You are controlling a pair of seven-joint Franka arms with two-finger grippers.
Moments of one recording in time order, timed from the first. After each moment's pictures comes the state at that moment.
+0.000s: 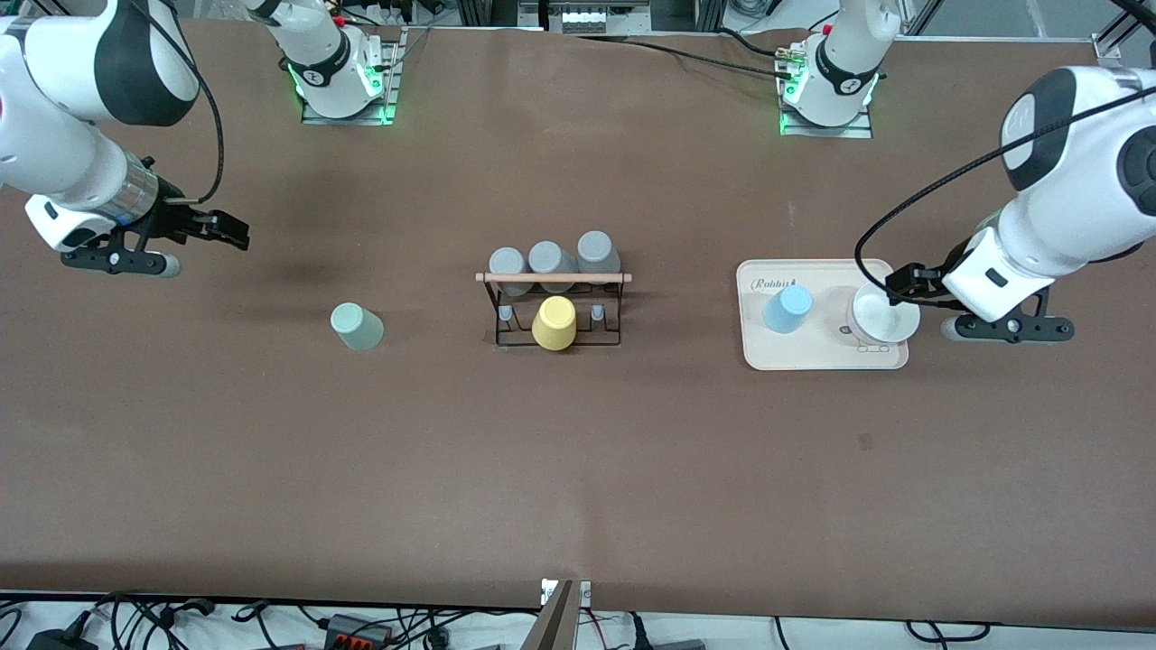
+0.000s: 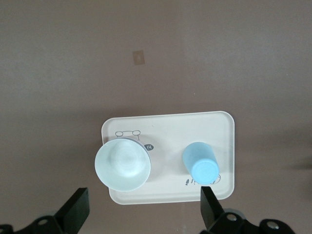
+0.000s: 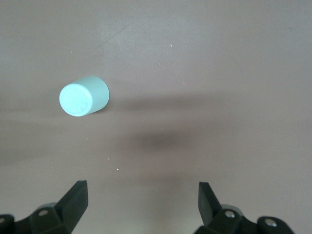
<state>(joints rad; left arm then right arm) -0.07 0.15 -0.01 -1.79 0.02 1.88 -0.05 -0.06 -0.05 0.06 -2.10 -0.02 1.92 0.09</state>
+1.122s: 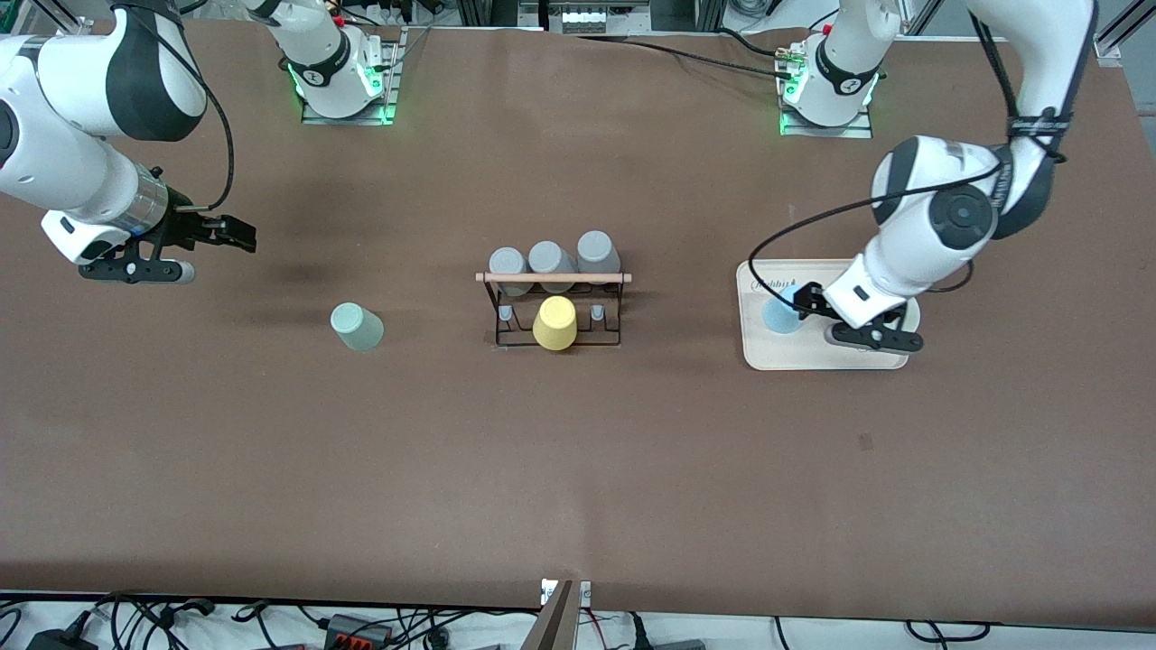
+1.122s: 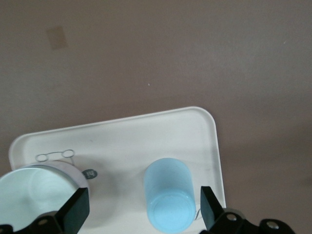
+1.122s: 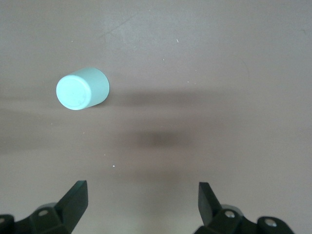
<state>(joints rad) -0.06 0.21 -0.15 -2.18 0.01 2.40 -0.09 -0.06 -0.03 0.06 -2.10 -0.02 1.92 0.03</state>
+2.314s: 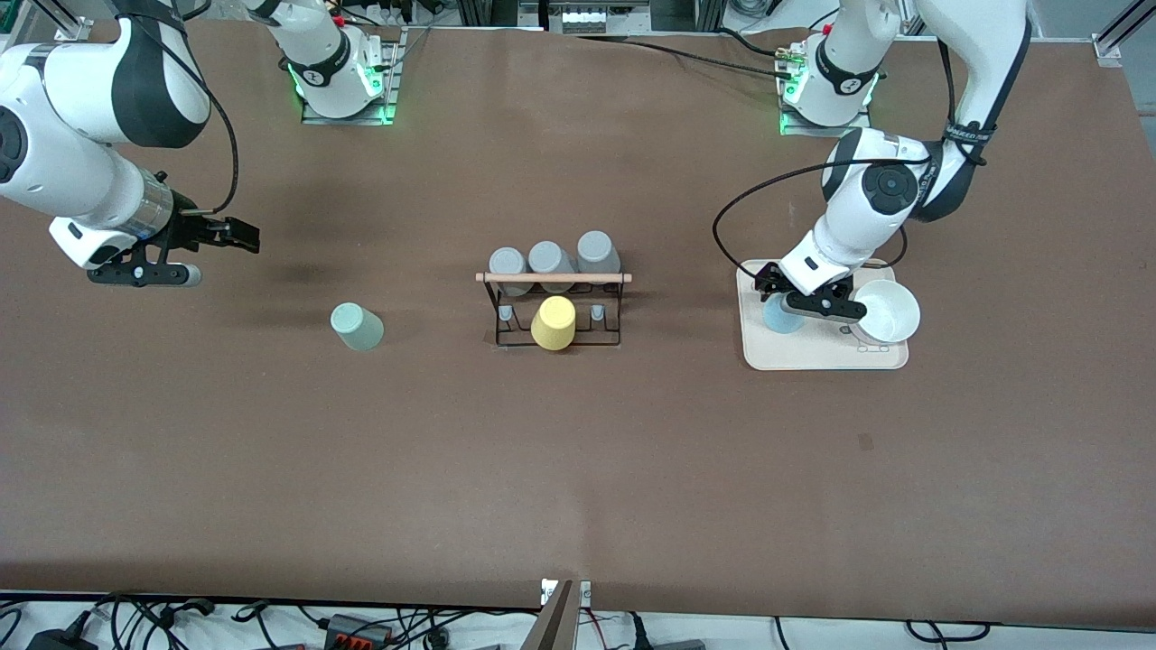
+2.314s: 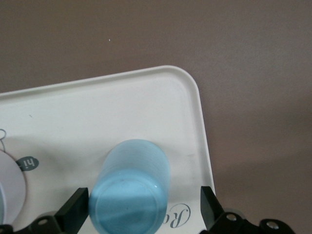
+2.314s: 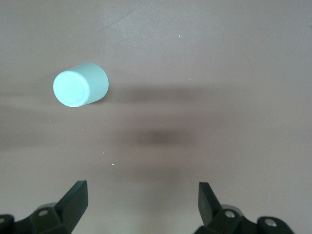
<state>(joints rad) -0.07 0.23 -0.20 -2.42 0.01 2.73 -0.15 -0.06 -0.01 0.06 -2.10 -0.02 1.92 0.02</state>
